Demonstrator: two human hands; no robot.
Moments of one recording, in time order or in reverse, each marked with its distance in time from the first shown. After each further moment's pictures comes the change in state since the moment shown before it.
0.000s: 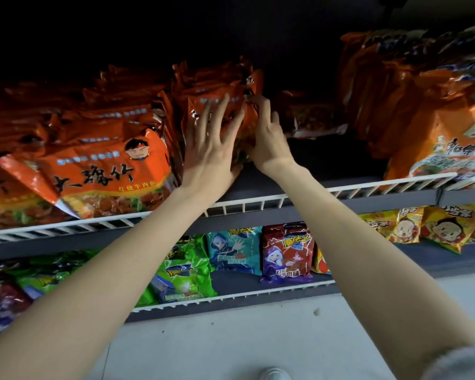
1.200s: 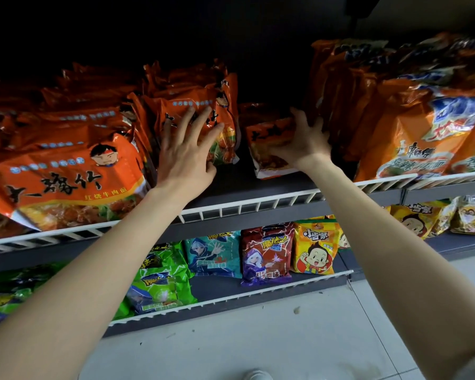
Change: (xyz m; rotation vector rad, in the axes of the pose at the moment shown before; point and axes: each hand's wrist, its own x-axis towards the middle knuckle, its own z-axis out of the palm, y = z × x) left_hand 0.011 -0.008 0.012 -0.007 -0.120 0.006; right_hand 0.000 0.063 -0.069 -0.435 -0.010 0.363
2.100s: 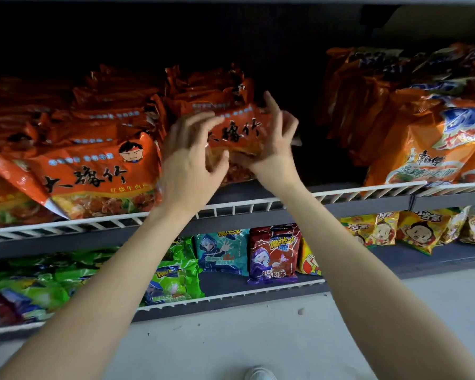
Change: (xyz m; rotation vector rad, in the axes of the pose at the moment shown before) left_hand -0.031 0.006 -0.034 -0.371 0.440 -0.051; right_hand -0.054 -0.059 0.023 0.784 0.066 -0.440
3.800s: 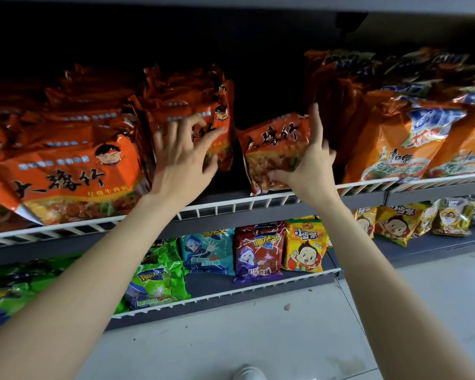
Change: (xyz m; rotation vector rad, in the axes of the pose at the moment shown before) left_hand 0.011 -0.001 0.016 0.288 -0.235 0.091; right_hand -0.026 0.009 -0.075 -0.493 0.099 0.262
